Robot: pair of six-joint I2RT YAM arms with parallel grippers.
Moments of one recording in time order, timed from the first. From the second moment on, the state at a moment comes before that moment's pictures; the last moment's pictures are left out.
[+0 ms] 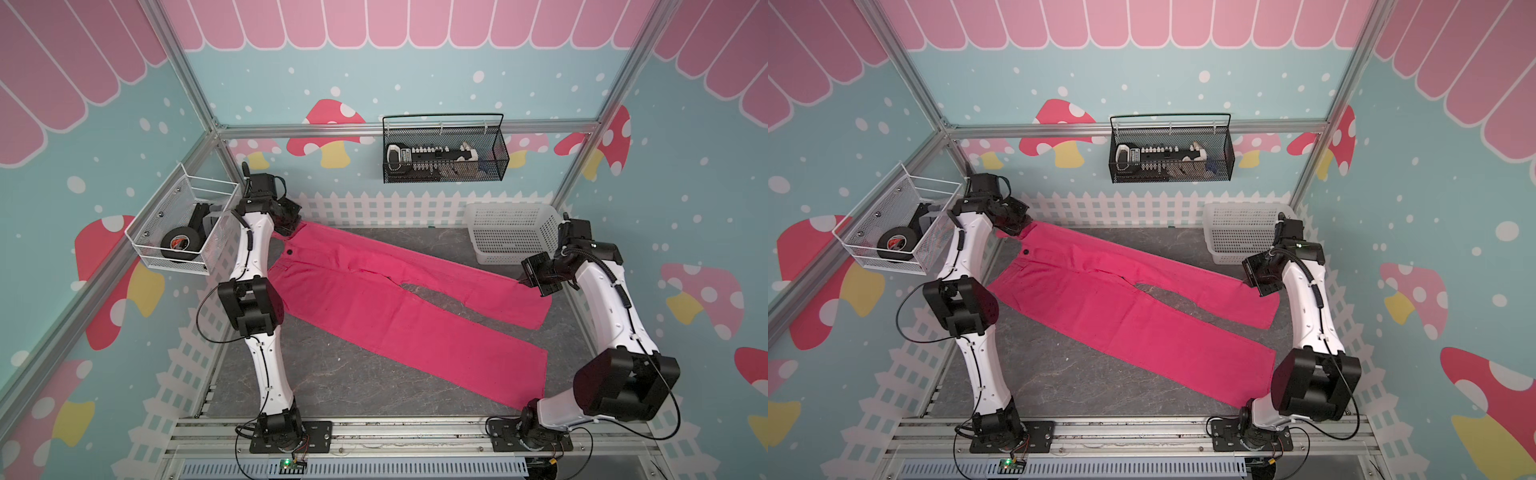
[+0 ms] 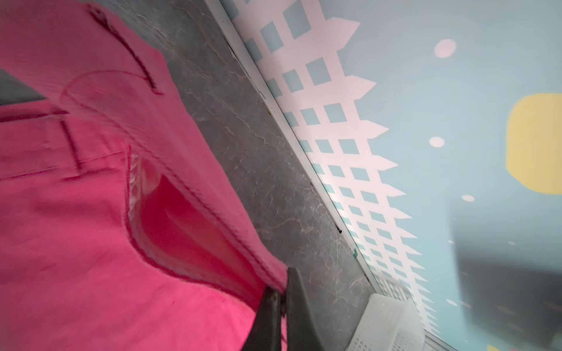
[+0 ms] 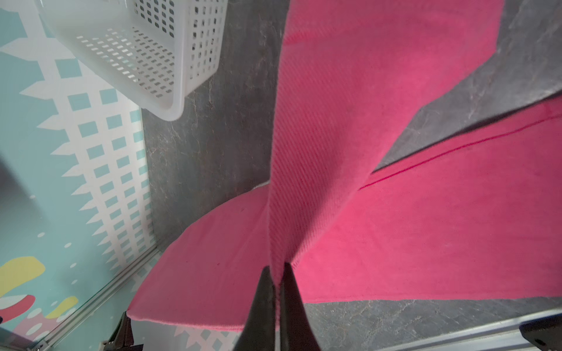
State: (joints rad) left arm 0.19 2.19 2.35 -1.01 0.24 -0.89; right arm -0.17 1.45 1.44 -1.18 -0.33 1.06
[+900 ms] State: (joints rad) left arm 0.23 1.92 1.86 -1.30 0.01 -0.73; right arm -0.06 1.20 0.92 -1.40 -0.37 1.18
